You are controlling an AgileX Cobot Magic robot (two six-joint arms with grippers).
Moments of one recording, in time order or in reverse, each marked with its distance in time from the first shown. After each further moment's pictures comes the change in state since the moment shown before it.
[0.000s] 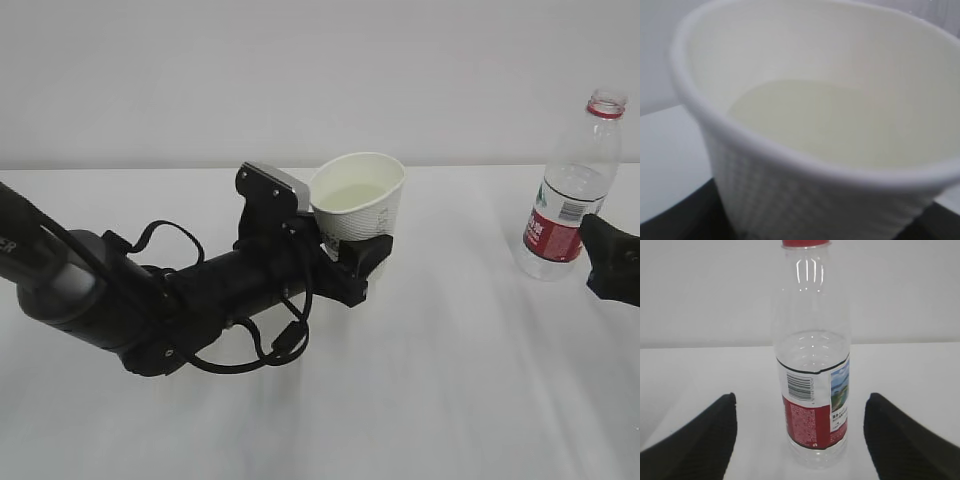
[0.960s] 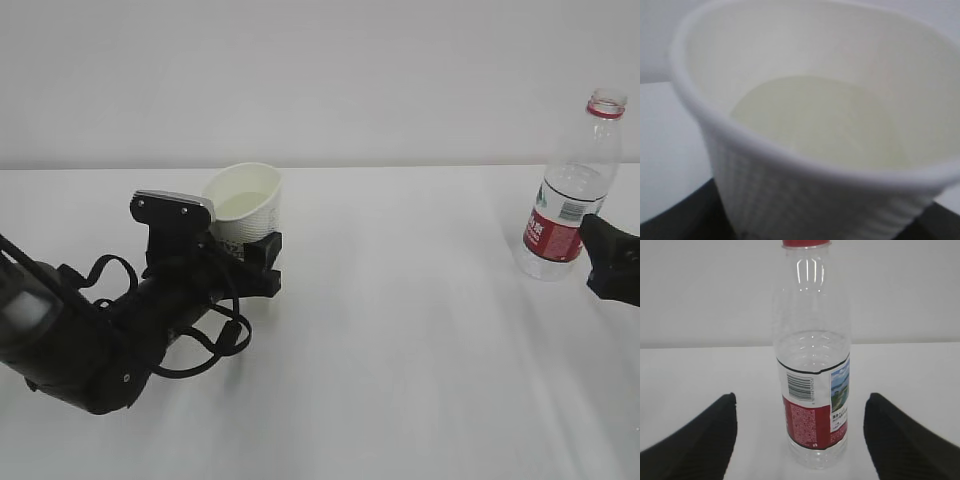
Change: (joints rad) left arm 0.061 0.000 0.176 -0.441 -0.099 0.172; right arm 0.000 0.000 0.000 0.000 0.000 0.000
